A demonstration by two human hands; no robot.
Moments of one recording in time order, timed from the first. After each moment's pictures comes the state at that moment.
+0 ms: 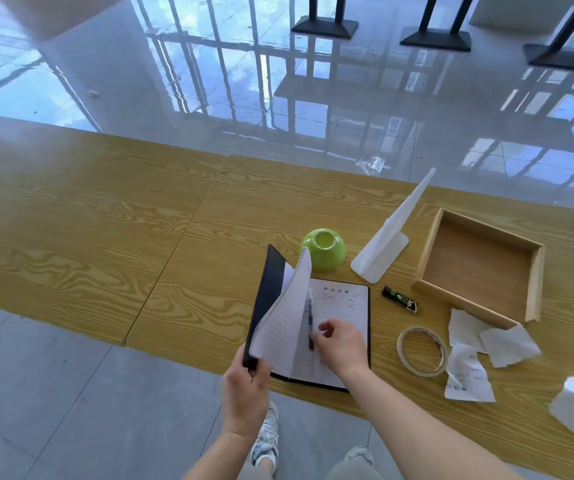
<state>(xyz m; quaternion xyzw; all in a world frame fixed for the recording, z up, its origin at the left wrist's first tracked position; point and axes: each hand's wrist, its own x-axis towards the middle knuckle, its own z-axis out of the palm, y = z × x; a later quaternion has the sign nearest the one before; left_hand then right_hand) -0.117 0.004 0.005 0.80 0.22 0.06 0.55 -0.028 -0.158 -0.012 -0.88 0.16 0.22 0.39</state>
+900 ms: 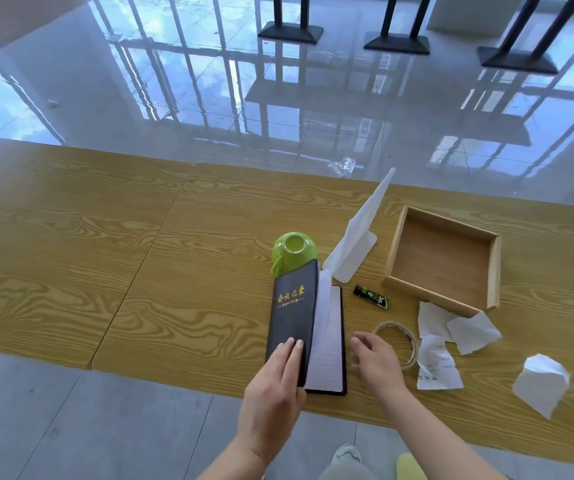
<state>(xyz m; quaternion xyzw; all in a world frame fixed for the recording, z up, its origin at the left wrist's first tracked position) -0.115 -0.048 0.003 0.95 -0.15 0.08 0.26 -0.057 -0.249 -0.012 -0.80 0.28 0.16 0.50</state>
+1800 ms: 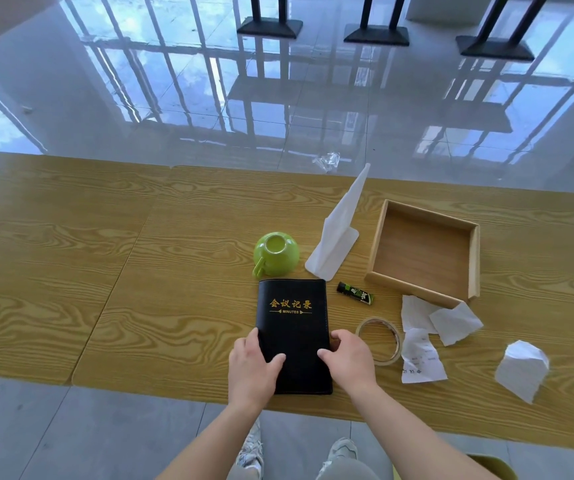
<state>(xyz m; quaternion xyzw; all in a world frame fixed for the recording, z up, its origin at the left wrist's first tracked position) -0.062 -0.056 -0.013 0.91 0.15 -0.14 0.35 -0.052 -0.237 -0.014 -0.89 0.21 0.18 0.36</state>
